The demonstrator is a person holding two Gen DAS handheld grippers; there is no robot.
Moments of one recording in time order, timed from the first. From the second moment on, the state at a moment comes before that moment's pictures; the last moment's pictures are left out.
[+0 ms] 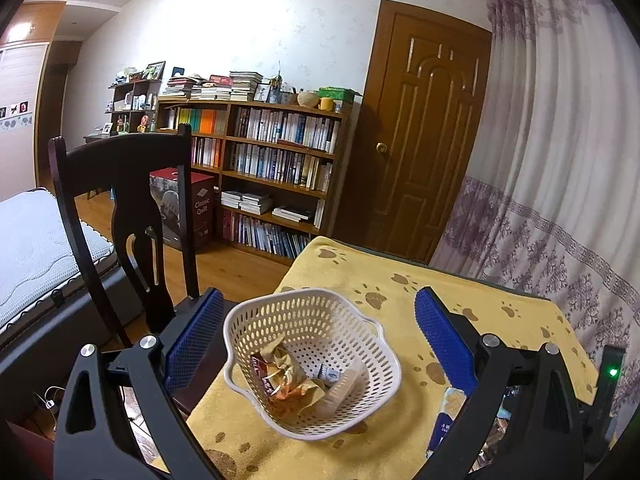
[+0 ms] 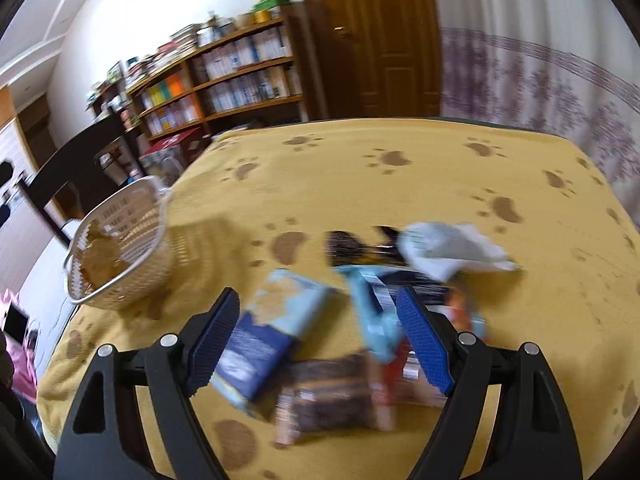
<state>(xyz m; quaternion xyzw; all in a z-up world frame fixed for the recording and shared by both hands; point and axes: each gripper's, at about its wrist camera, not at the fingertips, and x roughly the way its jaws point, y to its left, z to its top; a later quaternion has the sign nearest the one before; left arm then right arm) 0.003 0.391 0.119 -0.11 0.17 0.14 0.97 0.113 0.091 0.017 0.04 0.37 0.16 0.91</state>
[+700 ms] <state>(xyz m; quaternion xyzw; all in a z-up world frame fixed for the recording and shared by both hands) 0.012 0.354 0.111 -0.07 0.20 0.11 0.97 0.123 0.019 -0.024 0.13 0.43 0.12 0.89</state>
